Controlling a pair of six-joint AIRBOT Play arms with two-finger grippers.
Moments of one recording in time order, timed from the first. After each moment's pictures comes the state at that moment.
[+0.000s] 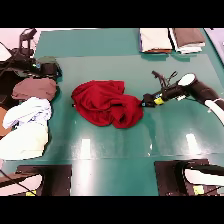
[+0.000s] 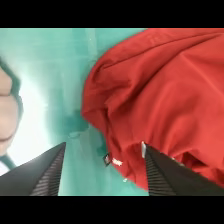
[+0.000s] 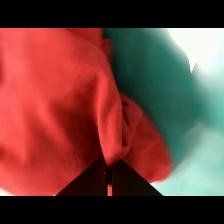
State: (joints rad) left arm -0.08 -1.32 1.45 1.30 -1.15 -1.51; right arm 0.09 -1.36 1.02 -0.83 1.18 1.26
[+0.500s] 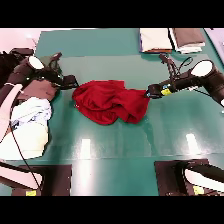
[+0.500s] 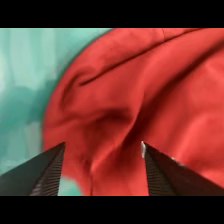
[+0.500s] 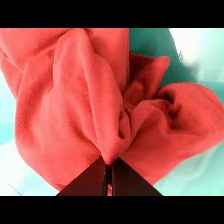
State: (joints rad) left arm -0.08 -1.67 1.45 1.07 -1.04 -1.43; right arm 0.10 -1.23 1.12 -0.94 1.22 1.33
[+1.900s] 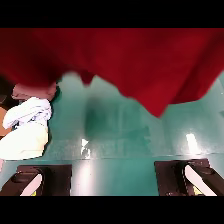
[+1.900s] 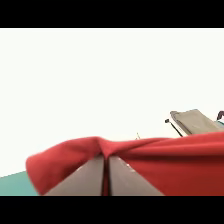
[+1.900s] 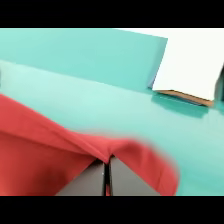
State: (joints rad) left arm -0.03 -0.77 1.86 1.20 -1.00 -1.38; right arm -0.22 -0.88 1.90 -1.14 1.54 1.42
